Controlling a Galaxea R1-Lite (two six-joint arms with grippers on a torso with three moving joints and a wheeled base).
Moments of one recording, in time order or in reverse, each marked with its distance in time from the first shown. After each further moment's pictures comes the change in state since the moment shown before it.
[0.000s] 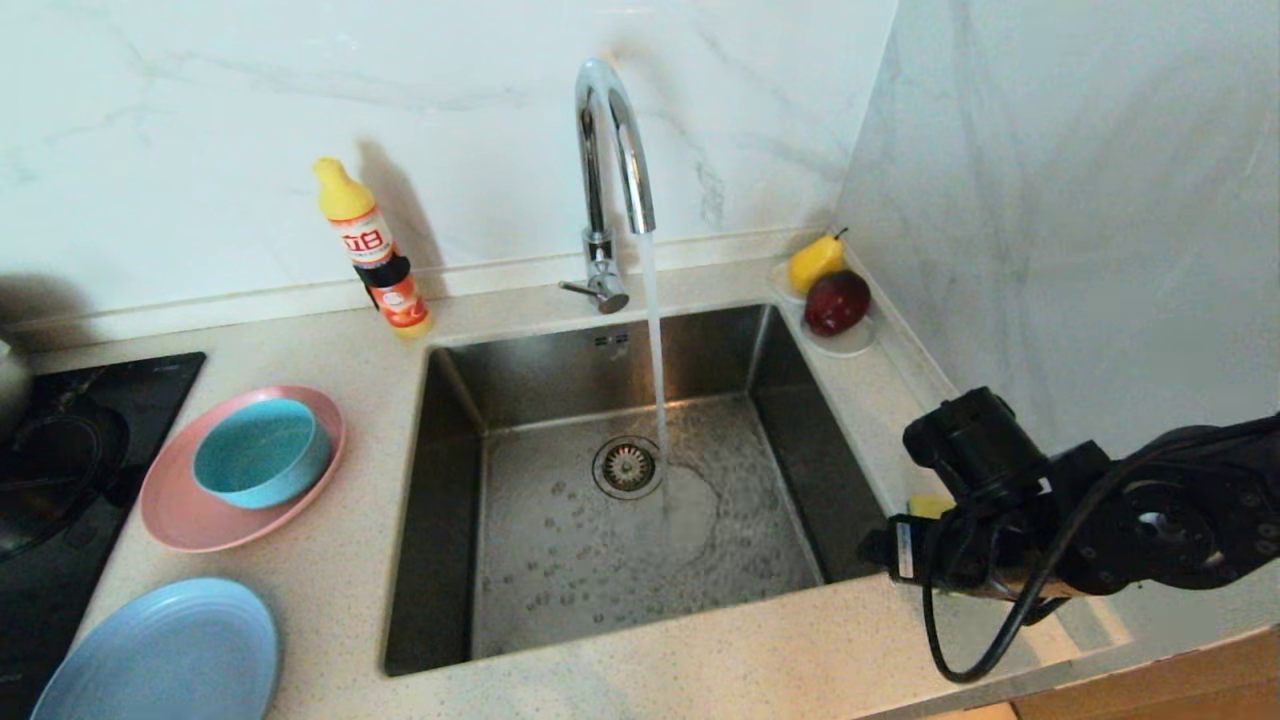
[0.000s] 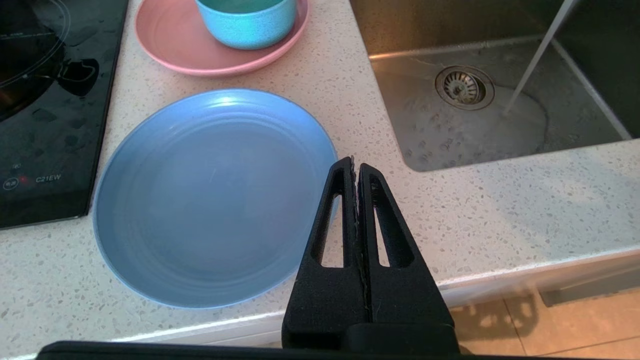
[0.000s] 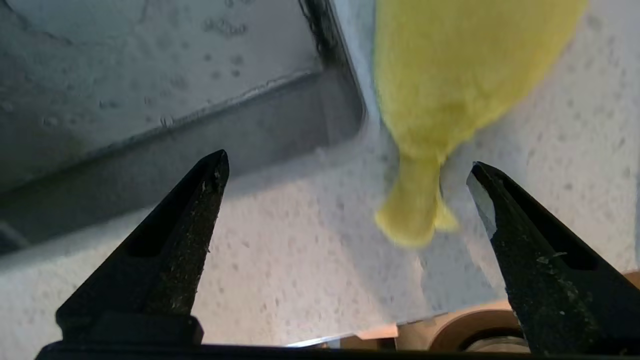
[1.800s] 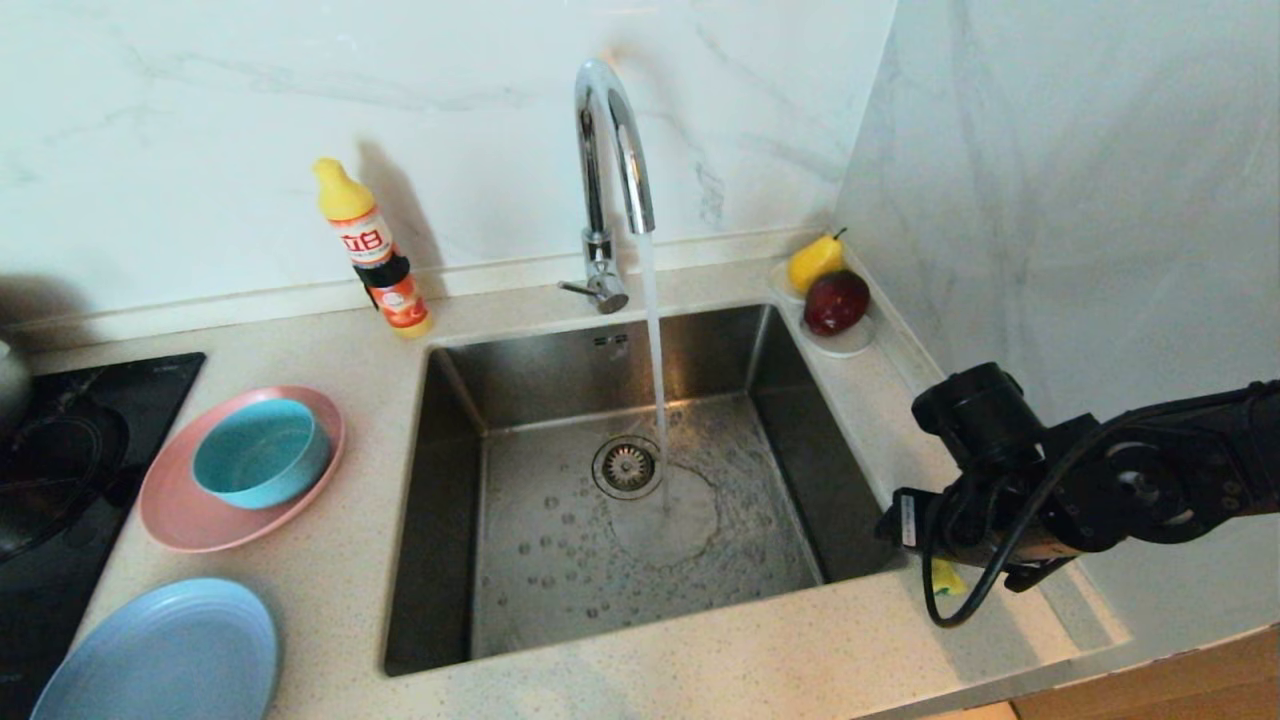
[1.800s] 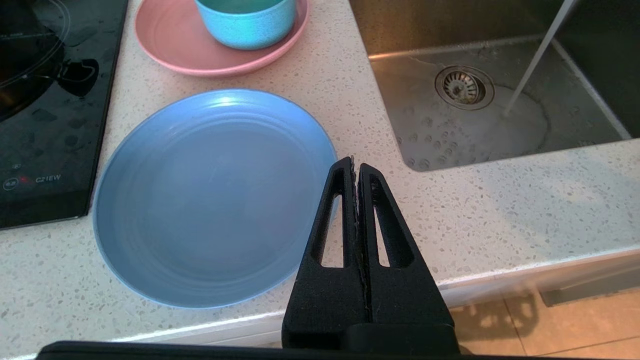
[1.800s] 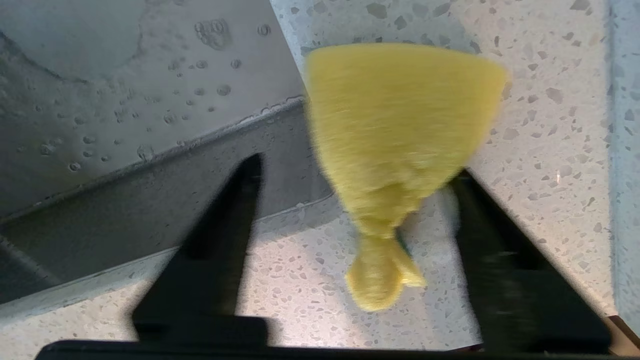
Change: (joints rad) left arm 0.000 0.000 0.000 0.000 0.000 0.000; right arm -0.080 0.047 -0.068 0.006 0.056 -0.036
